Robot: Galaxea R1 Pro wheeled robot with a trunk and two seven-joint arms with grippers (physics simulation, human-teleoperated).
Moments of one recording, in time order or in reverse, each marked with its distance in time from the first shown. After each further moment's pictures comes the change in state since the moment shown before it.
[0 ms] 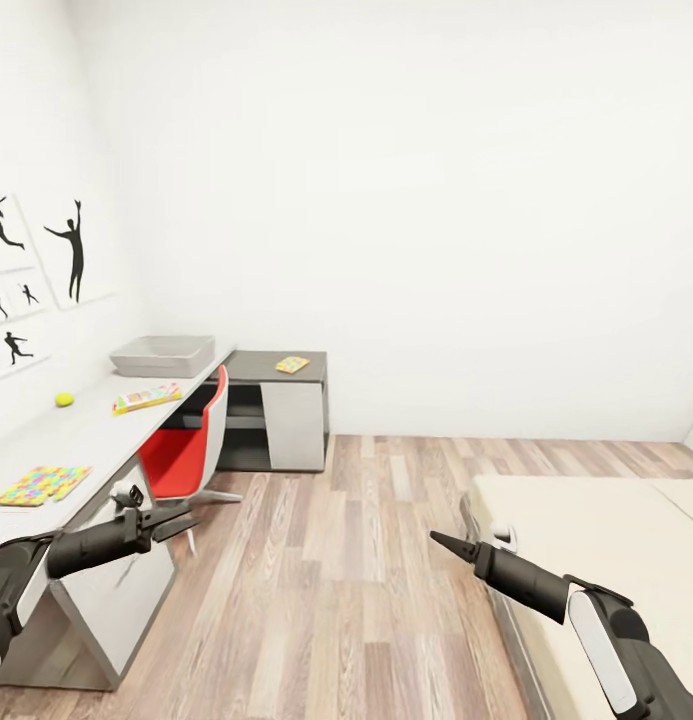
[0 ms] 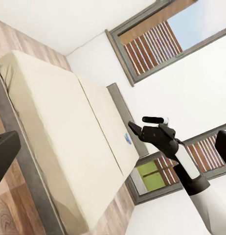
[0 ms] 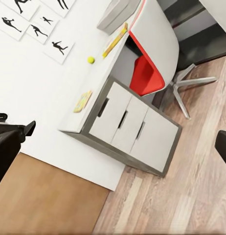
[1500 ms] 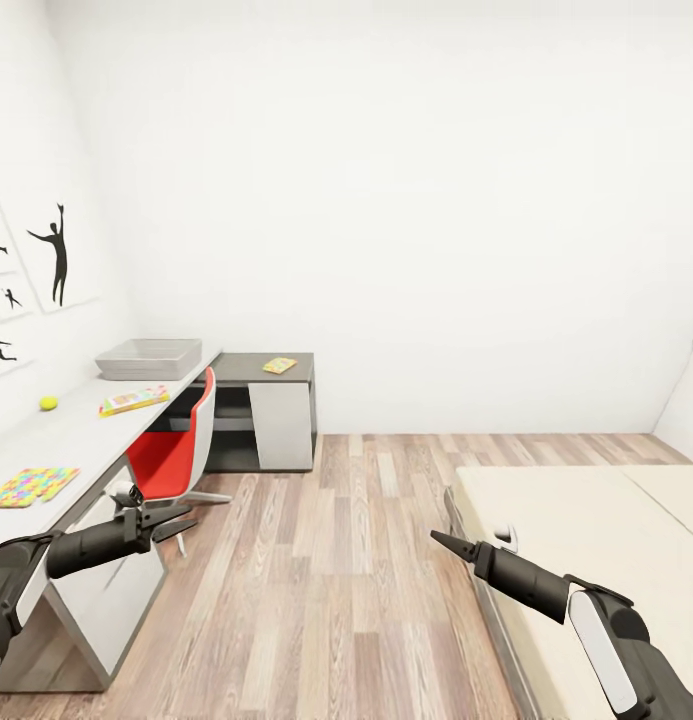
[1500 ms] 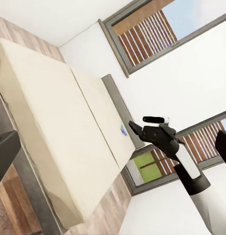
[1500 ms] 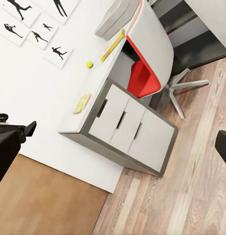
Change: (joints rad) left arm -0.001 0.001 0.000 0.000 -0.001 0.000 0.000; right arm 0.000 0.000 -0.001 0.000 -0.002 0.000 0.001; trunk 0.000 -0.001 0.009
